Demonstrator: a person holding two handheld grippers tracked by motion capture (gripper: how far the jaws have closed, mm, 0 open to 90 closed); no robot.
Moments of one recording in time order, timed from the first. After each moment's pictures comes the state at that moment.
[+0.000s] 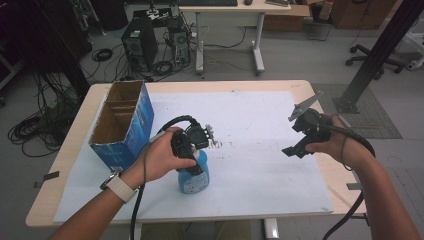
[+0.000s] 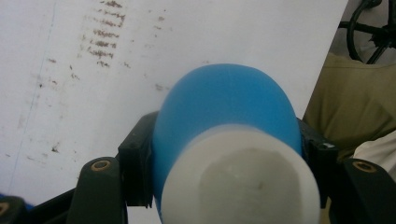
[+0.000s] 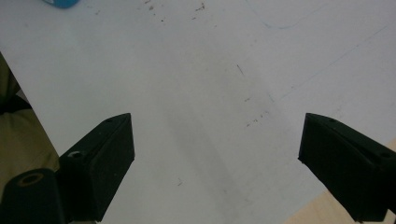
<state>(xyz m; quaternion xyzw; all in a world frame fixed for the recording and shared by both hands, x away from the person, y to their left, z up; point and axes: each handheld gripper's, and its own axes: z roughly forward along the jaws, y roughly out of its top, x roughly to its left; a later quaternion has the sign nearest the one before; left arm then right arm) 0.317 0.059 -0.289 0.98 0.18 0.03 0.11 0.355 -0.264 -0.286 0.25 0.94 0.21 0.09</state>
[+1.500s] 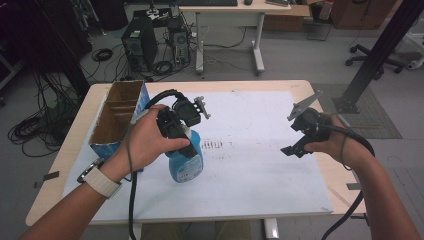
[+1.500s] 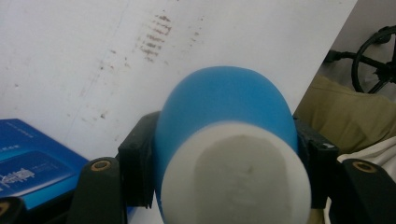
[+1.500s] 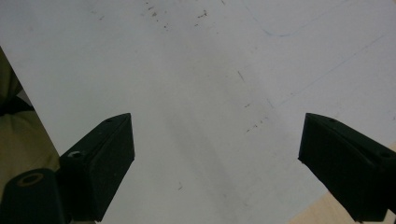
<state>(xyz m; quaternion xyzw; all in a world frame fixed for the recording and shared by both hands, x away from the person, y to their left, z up) 0.309 0.073 -0.206 0.96 0.25 0.07 0.12 0.354 -0.260 -0.282 0.24 0.94 0.21 0.10</state>
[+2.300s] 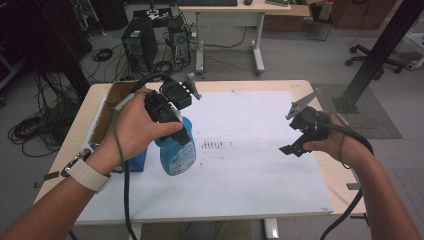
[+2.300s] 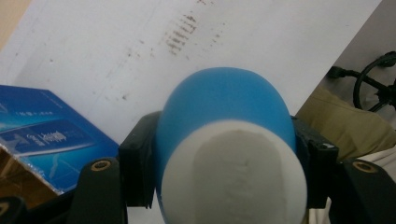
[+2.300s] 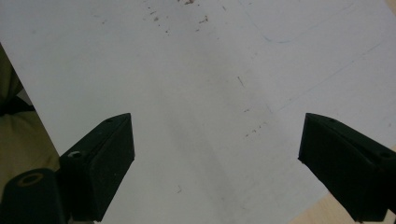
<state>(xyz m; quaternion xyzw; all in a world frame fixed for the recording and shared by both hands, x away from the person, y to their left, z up) 0.310 0.086 -0.165 0.94 0.32 0.08 0.12 0.355 -0.255 -0.277 0.23 0.94 0.21 0.10</state>
